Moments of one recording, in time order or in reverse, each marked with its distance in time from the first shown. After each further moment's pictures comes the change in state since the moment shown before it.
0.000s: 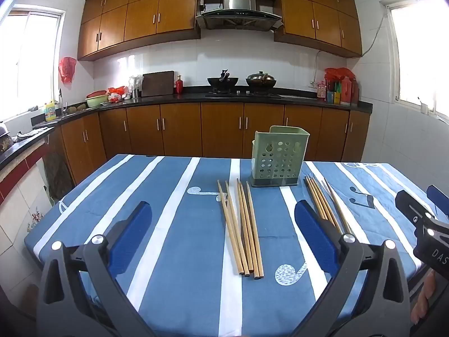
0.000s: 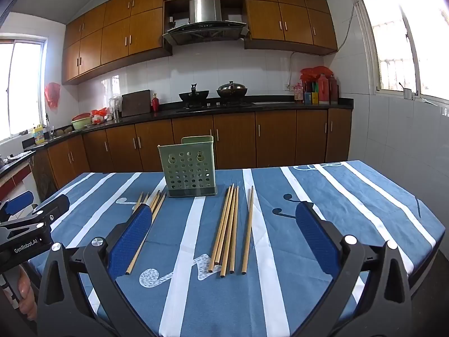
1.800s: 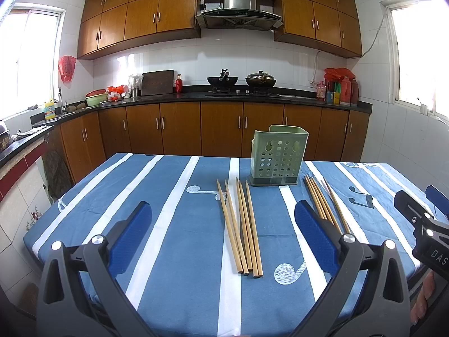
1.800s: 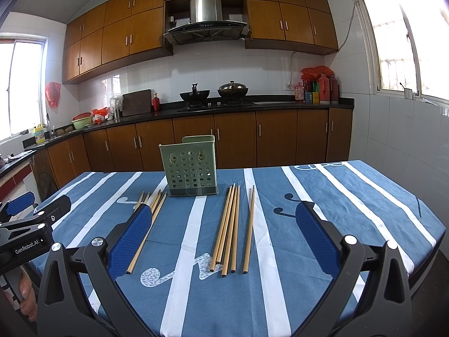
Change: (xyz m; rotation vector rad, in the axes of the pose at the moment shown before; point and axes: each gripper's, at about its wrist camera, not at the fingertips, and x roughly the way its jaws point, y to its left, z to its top) left arm 0.000 0.000 0.000 -0.009 0.004 -0.003; right arm 0.001 0.001 -0.001 -0.001 0.002 0.001
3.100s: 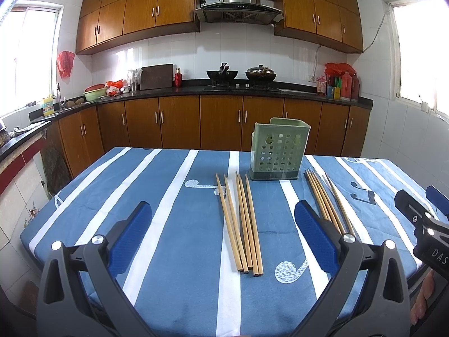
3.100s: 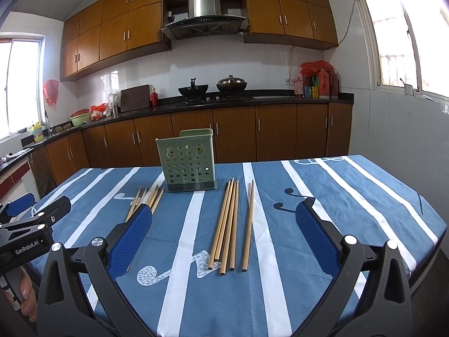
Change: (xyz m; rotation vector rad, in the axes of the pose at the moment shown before) left arm 0.014 -0.007 -0.007 -0.003 0.027 -0.001; right arm 0.010 0.000 -0.002 0.007 0.026 -0.009
